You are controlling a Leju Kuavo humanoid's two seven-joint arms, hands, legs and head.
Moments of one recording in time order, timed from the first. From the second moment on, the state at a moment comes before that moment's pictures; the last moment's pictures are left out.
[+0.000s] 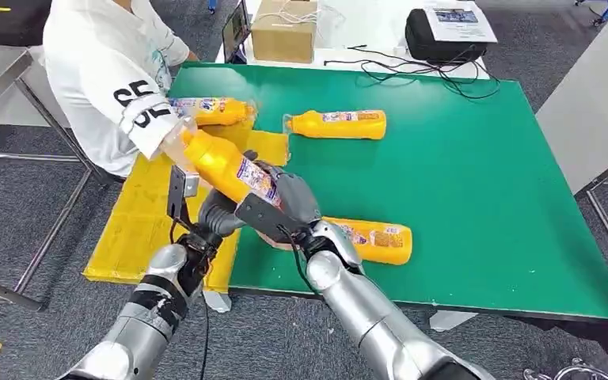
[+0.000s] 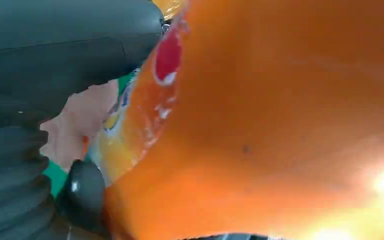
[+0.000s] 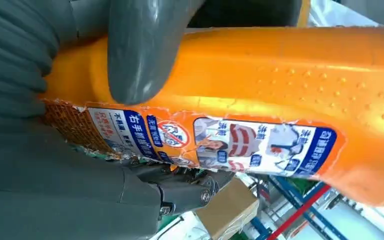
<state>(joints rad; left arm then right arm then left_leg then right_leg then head) -0.48 -0.18 -0.18 -0.82 0.14 -0.32 -0.35 -0.62 0.30 0.58 -0.77 0.59 -0.16 -0.26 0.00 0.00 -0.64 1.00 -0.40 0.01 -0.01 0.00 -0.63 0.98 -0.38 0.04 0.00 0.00</state>
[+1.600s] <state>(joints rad) -0.36 -0.09 -0.18 -1.00 0.35 -0.42 -0.29 -0.67 0.27 0.73 -0.63 0.65 -0.07 -0.27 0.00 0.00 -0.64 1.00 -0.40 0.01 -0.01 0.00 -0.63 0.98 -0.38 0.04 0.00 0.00</state>
